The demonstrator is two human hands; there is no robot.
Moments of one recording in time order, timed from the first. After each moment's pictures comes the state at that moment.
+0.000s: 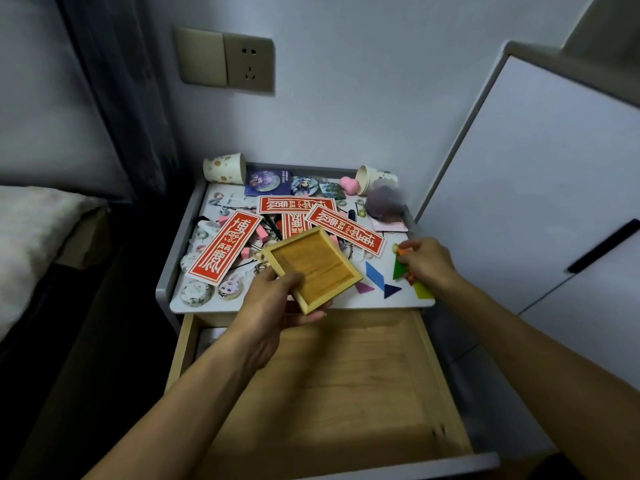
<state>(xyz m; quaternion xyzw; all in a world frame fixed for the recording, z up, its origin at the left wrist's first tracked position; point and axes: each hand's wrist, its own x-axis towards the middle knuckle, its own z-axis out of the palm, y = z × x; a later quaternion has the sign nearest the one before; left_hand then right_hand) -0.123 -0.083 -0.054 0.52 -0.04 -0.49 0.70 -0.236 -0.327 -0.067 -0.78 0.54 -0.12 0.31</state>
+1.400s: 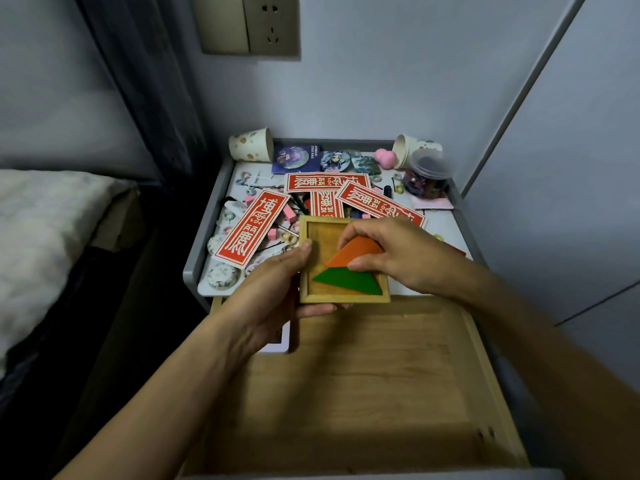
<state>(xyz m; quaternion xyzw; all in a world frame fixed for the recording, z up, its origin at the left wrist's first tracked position) -0.105 -0.066 -0.046 0.53 -0.09 -0.55 0.64 -0.203 -0.239 -0.021 -0.93 0.10 0.00 0.35</state>
